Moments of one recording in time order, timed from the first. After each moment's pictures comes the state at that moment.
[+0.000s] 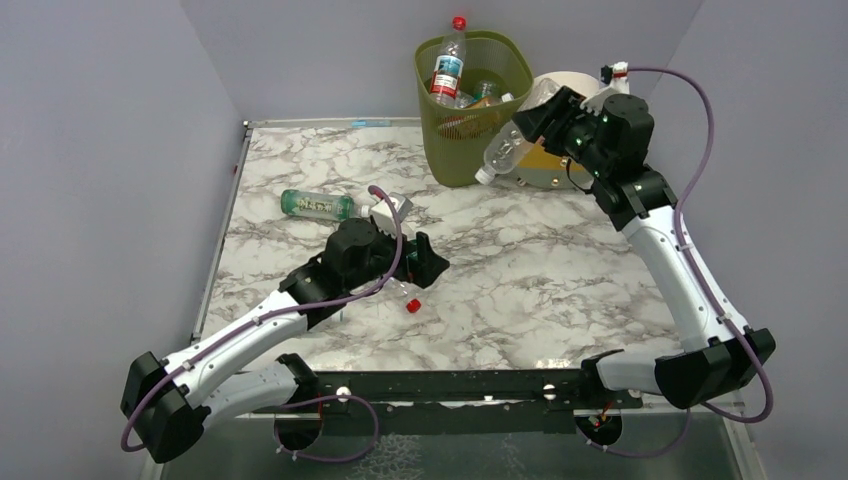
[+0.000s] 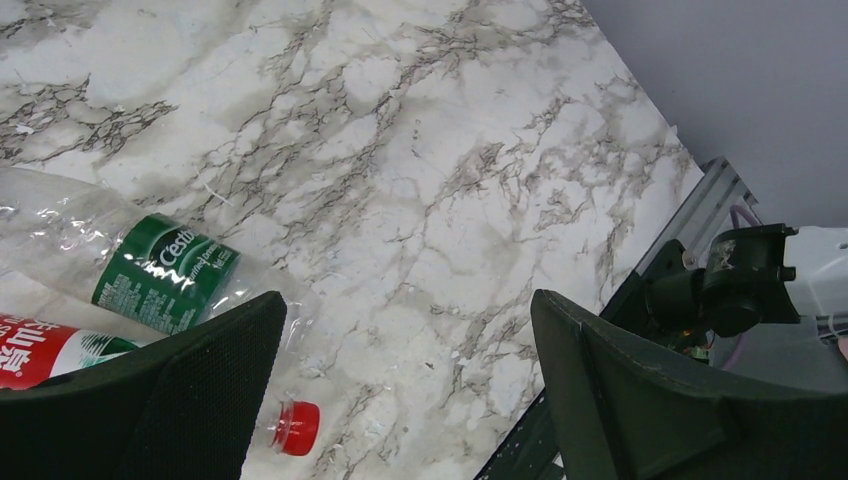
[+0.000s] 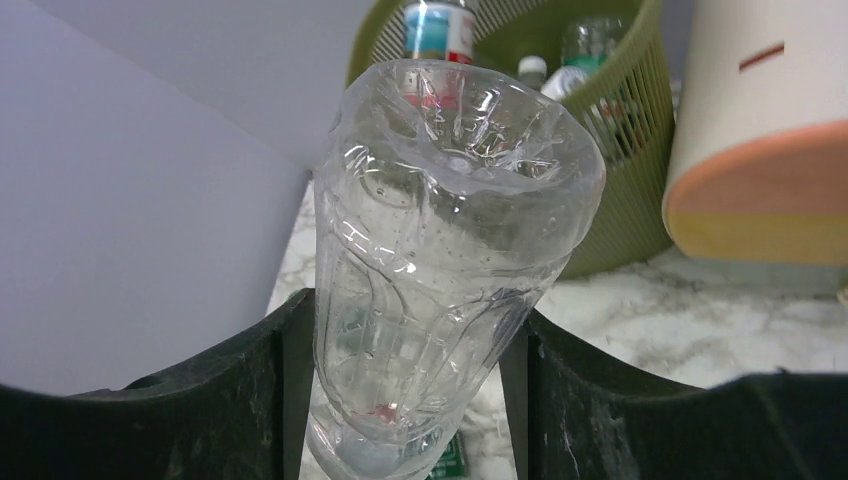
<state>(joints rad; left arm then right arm) -0.79 0.97 0.73 -0.10 0.13 -0.43 0.29 1.30 1.42 -0.29 -0.08 0.61</state>
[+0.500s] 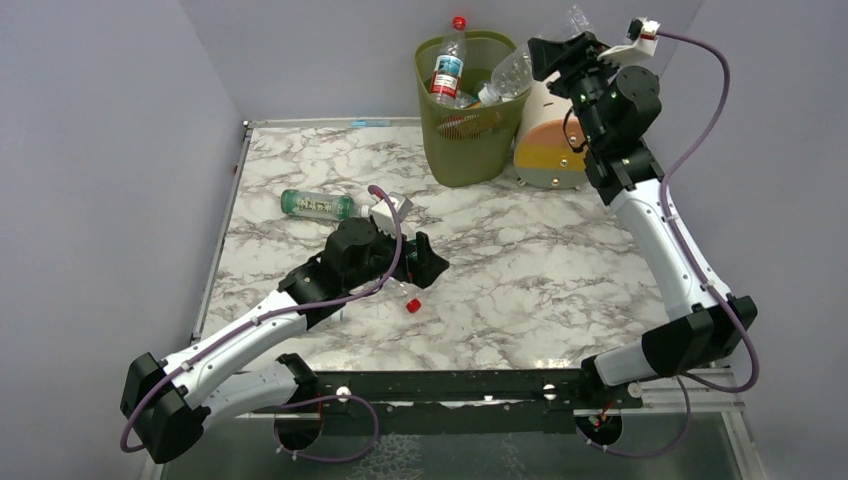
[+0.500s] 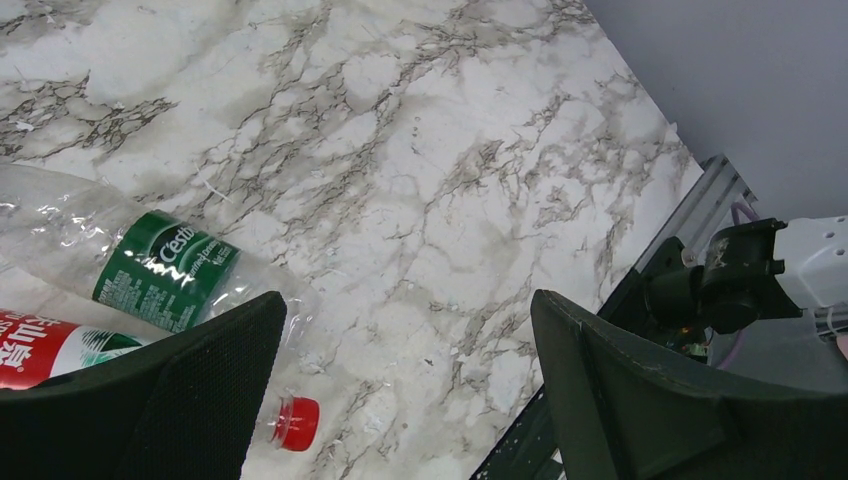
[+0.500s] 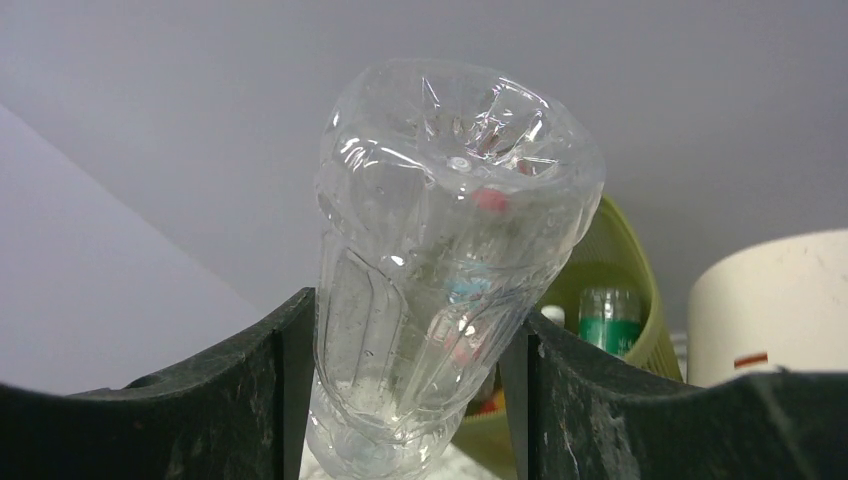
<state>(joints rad) -0.79 0.97 0.74 -0.12 0.13 -0.43 0.29 1.42 1.56 0.09 0.07 0.56</state>
